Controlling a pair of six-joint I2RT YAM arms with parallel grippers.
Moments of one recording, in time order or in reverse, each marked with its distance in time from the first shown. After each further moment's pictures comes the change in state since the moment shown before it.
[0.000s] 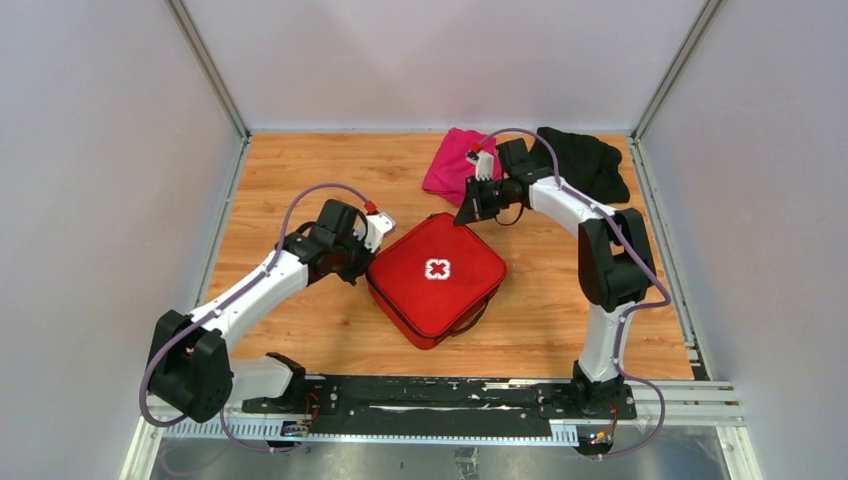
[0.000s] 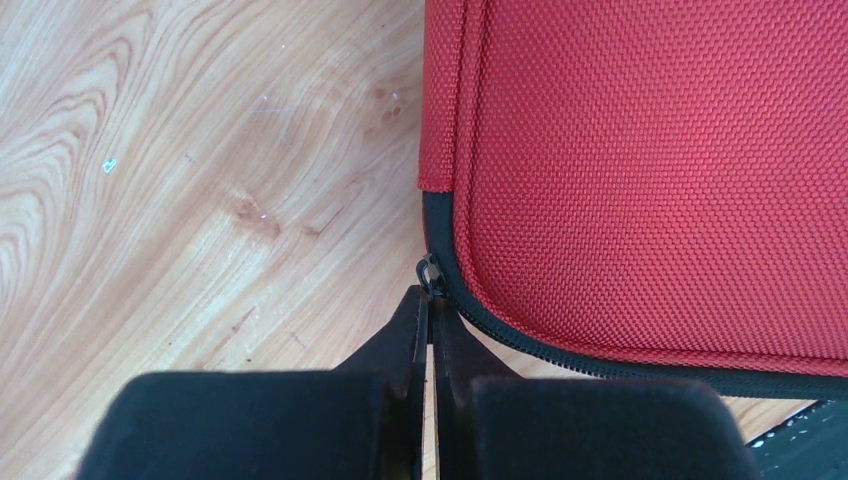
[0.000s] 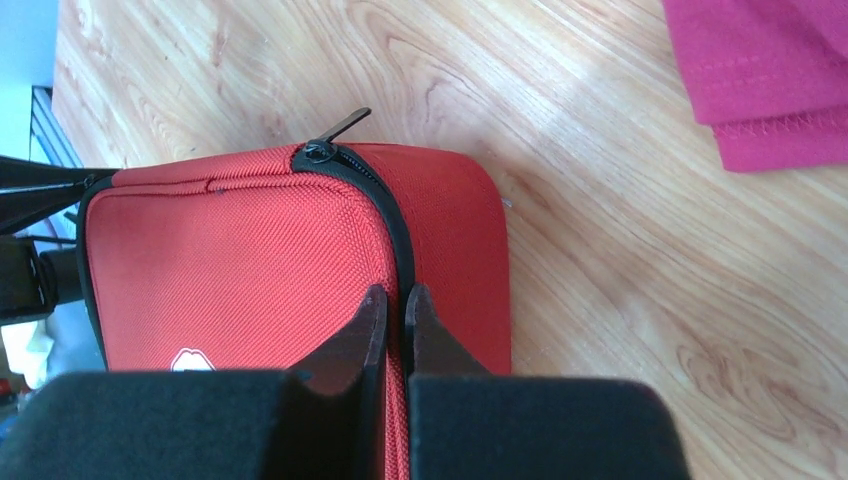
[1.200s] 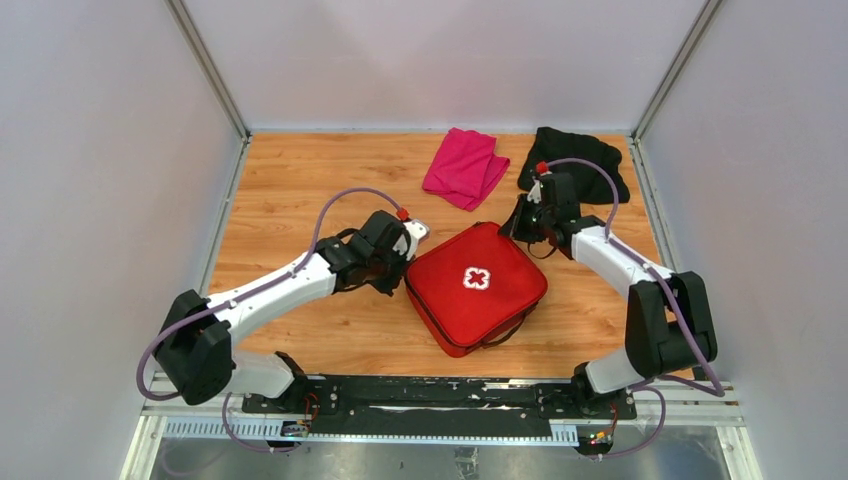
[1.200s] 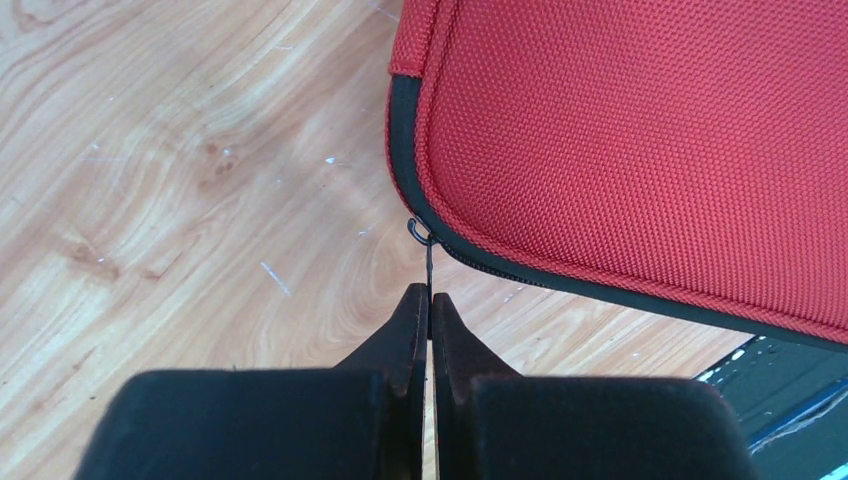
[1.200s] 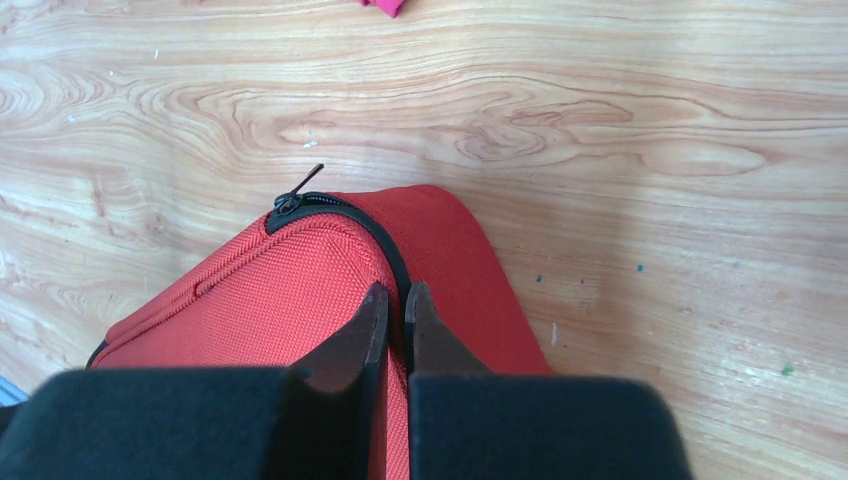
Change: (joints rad) left arm -0.292 0.082 0.085 0.001 -0.093 -0.343; right arm -0.089 -0.470 -0.536 0.256 0.438 0.347
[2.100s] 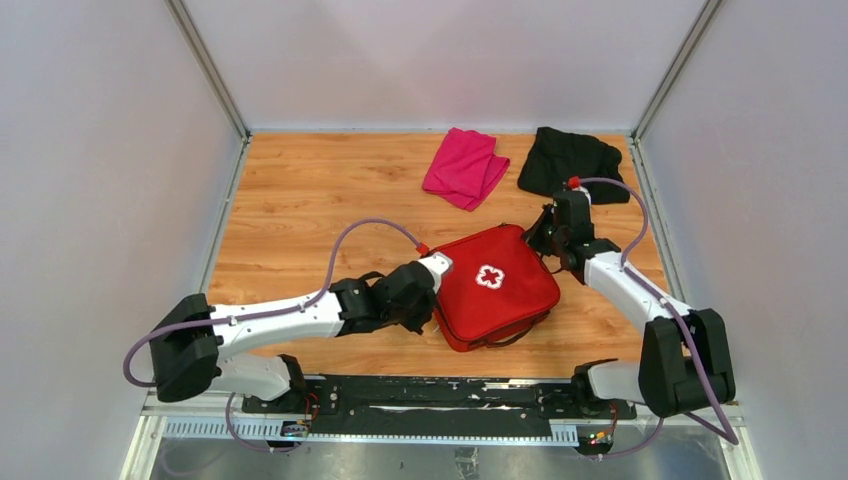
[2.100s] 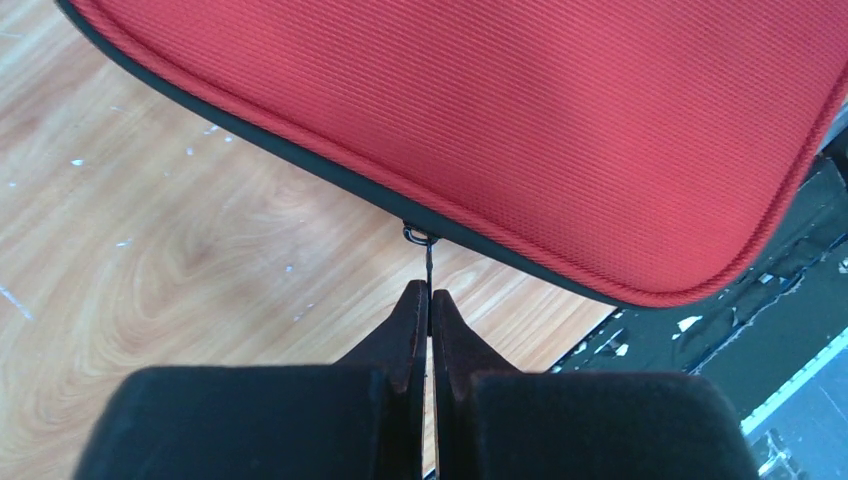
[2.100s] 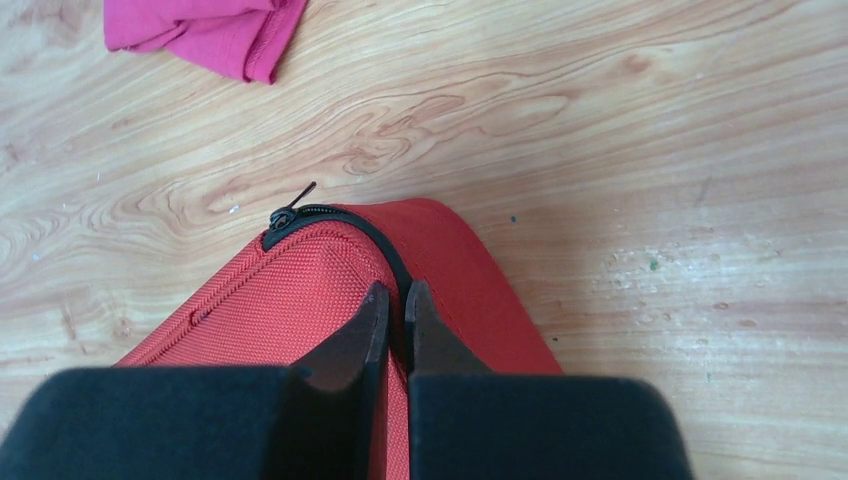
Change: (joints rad) left arm -0.331 -0.063 -0.147 0.225 -0.135 -0.352; right arm -0.023 -0.180 -0.167 0.044 0.246 0.146
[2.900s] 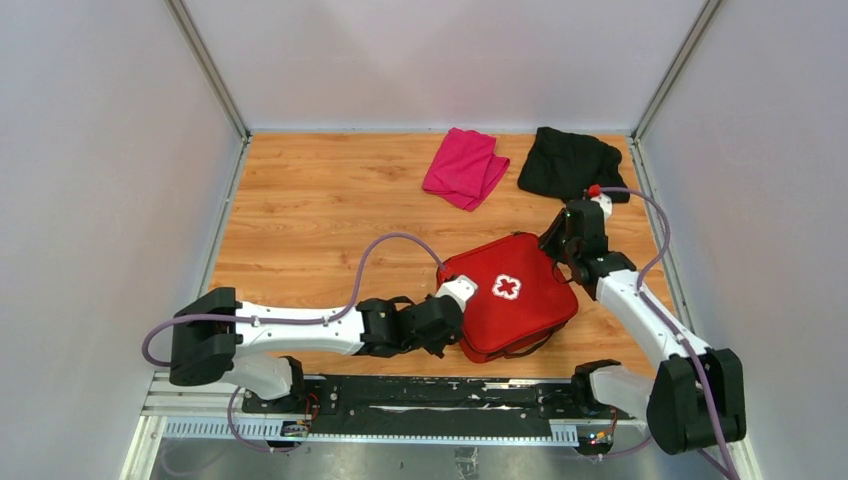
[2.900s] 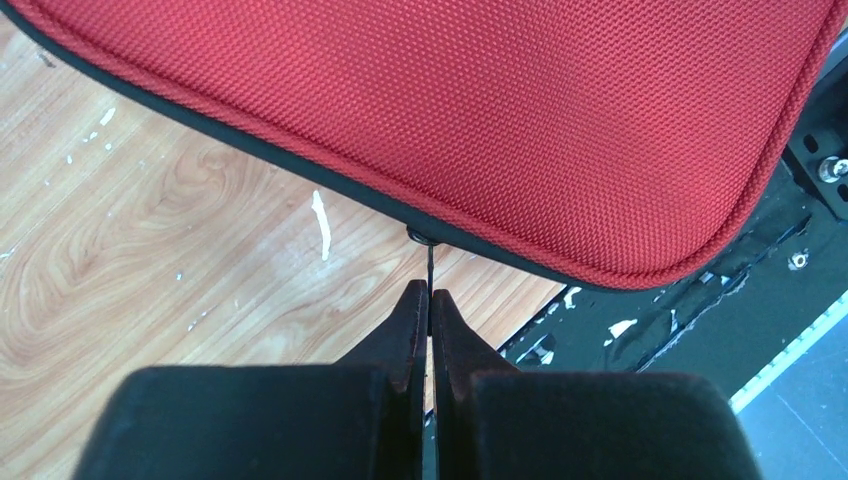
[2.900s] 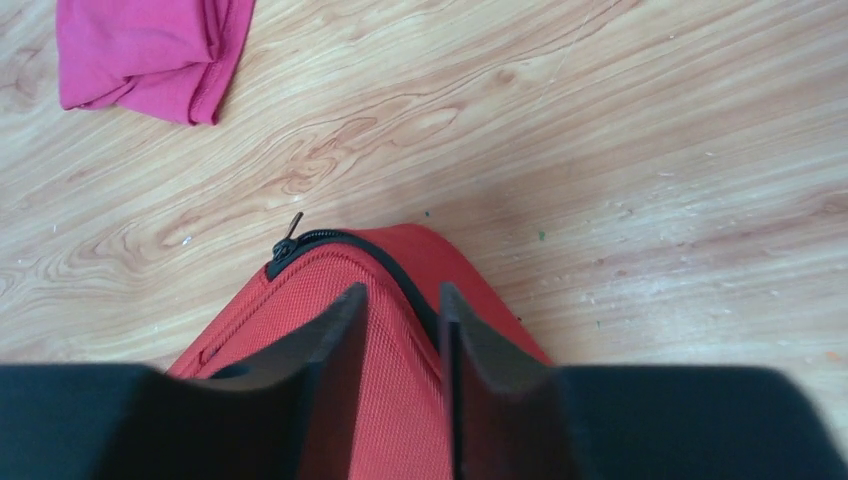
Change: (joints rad) left arm -0.259 0.132 0.075 0.035 -0.201 -0.137; right arm -0.022 -0.159 -0.072 -0.068 0.145 0.034
